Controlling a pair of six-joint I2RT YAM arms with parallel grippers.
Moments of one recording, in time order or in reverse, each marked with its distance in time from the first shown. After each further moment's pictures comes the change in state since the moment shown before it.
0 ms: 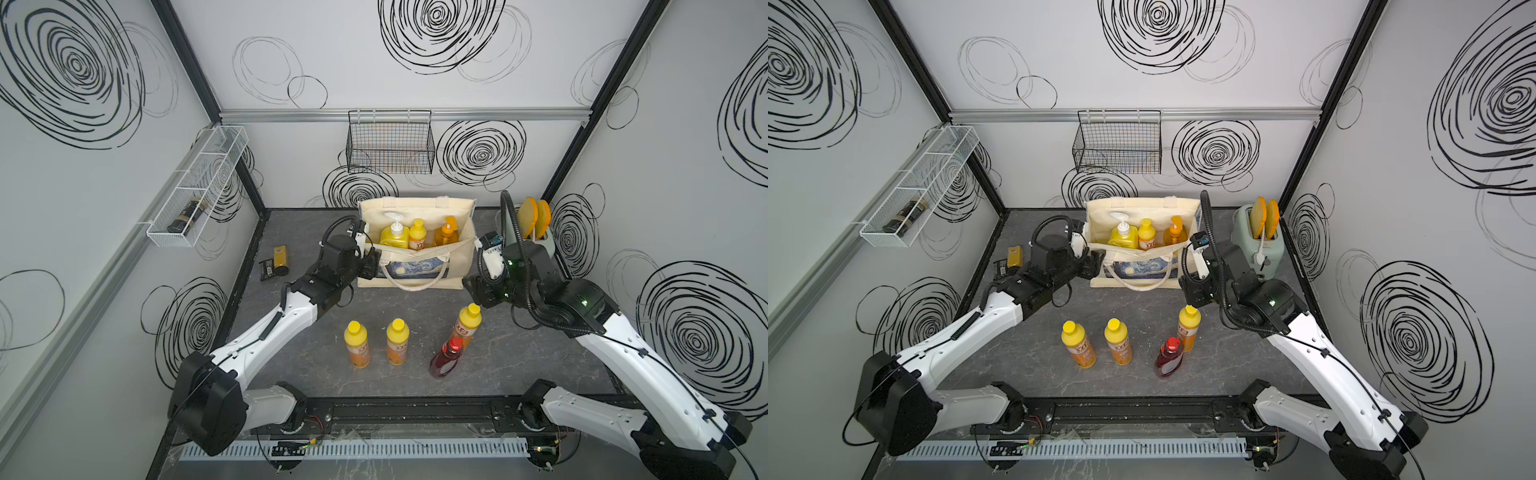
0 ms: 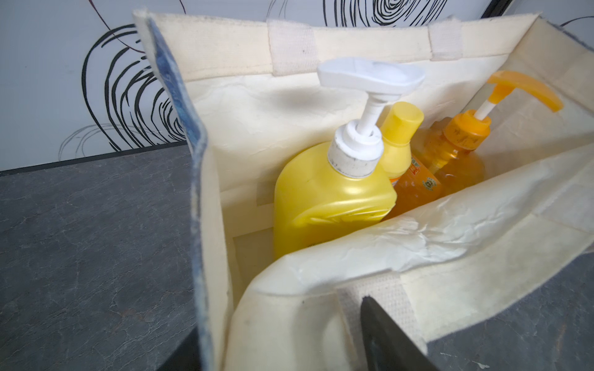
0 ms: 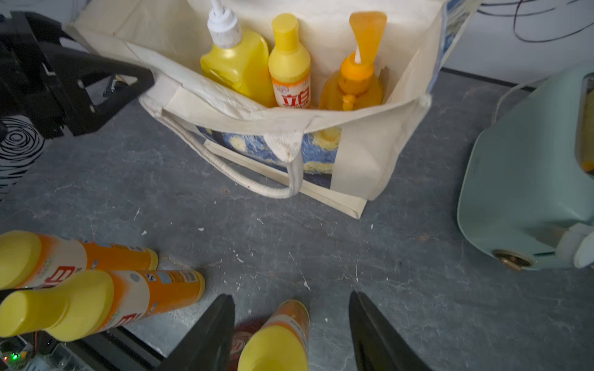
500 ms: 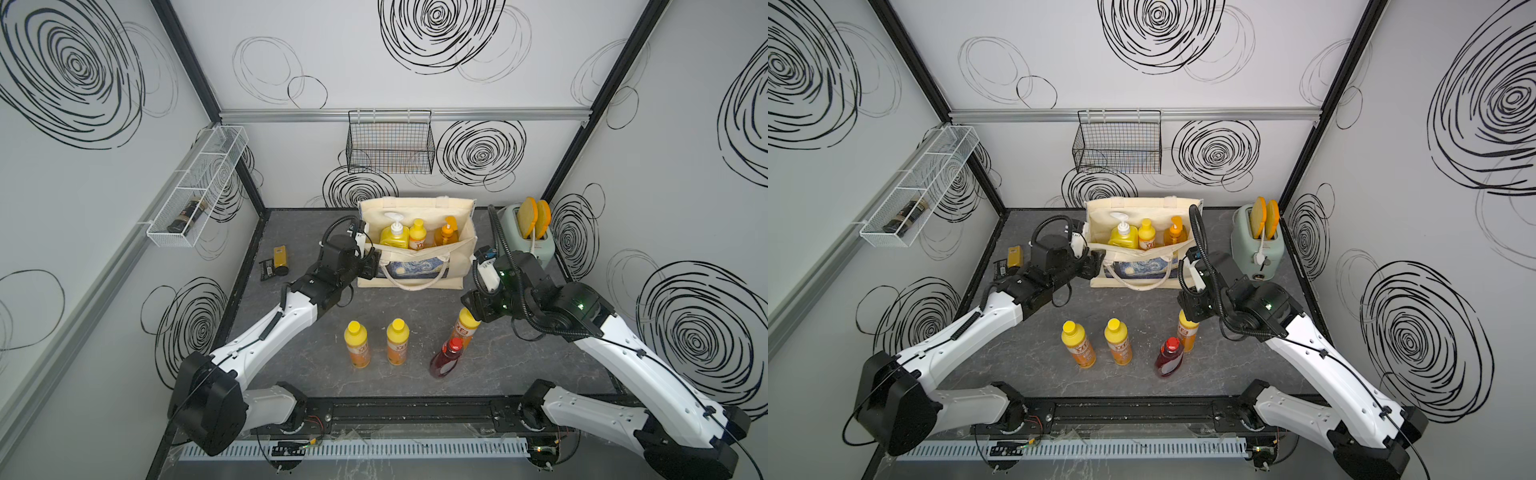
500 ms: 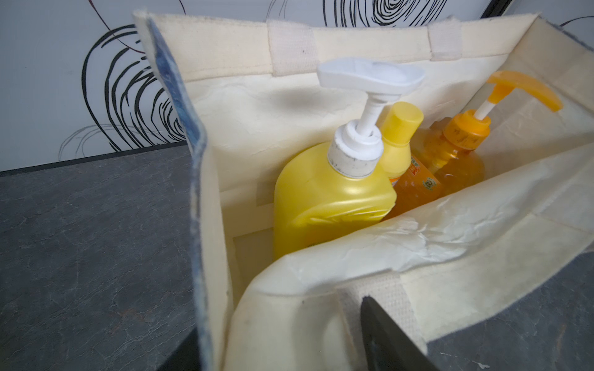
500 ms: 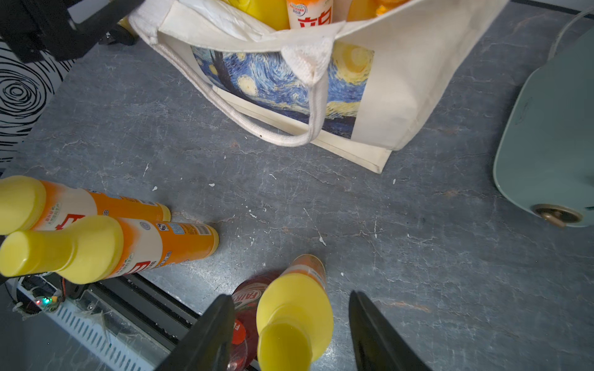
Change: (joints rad) left arm 0.000 0.000 0.000 0.000 0.000 0.001; right arm 0.077 0.008 -0.007 -0.105 -0.021 0.071
